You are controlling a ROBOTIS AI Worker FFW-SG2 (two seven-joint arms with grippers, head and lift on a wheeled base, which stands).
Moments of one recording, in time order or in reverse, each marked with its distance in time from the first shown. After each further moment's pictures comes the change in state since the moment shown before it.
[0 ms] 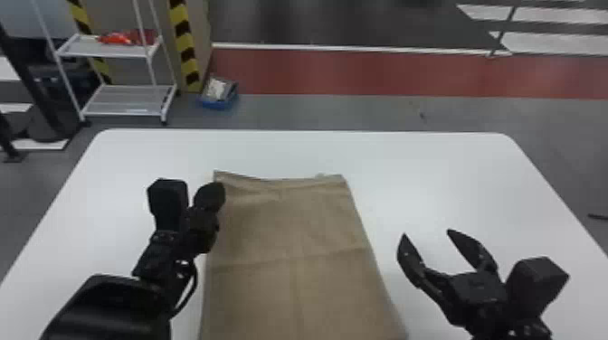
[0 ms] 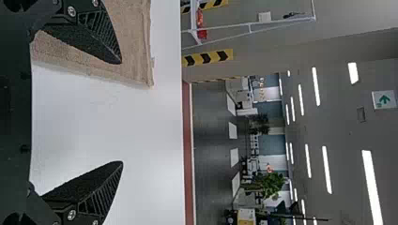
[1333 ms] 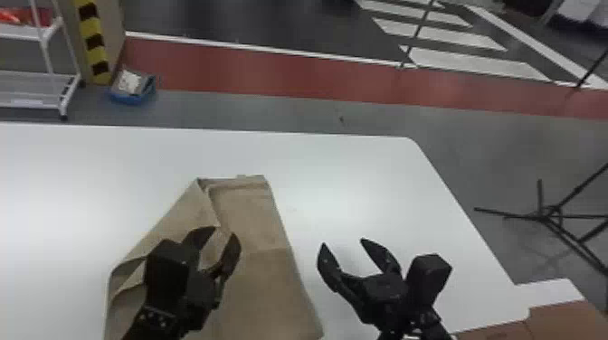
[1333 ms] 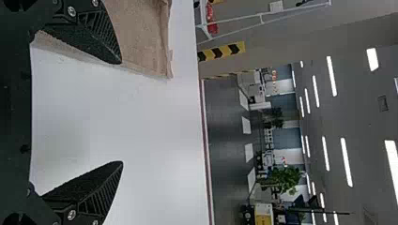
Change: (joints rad) left arm 0.228 0.010 -0.308 -0.293 -0.146 0.080 0.019; right arm -0.006 0.000 -0.017 0.046 -0.035 0.036 0.000
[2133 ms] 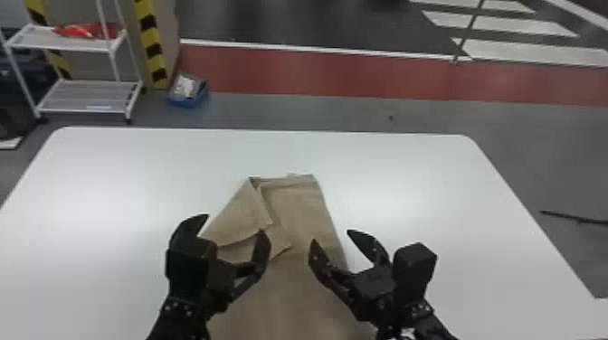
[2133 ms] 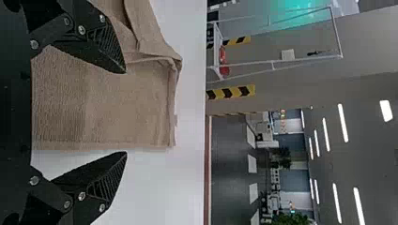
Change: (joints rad) left arm 0.042 0.024 0.085 -0.024 -0.011 -0.096 0.081; right arm -0.106 0.001 0.224 0.048 0.124 0.046 -0.018
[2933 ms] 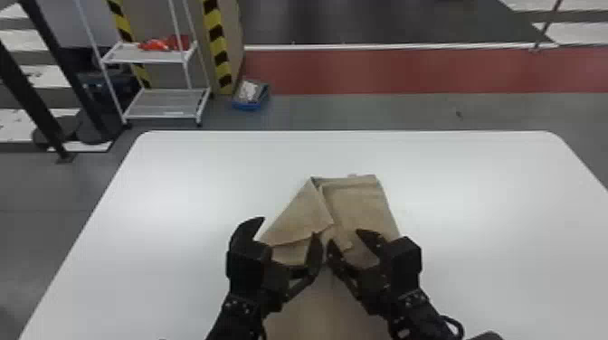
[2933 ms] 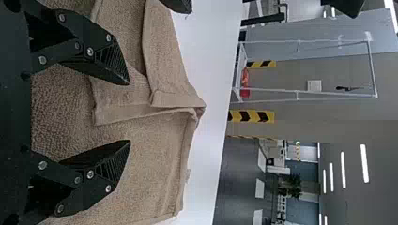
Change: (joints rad) left arm 0.011 0.018 0.022 0.027 0.021 -0.044 -0.002; right arm -0.202 0.014 0.195 0.249 0.112 -0.011 -0.106
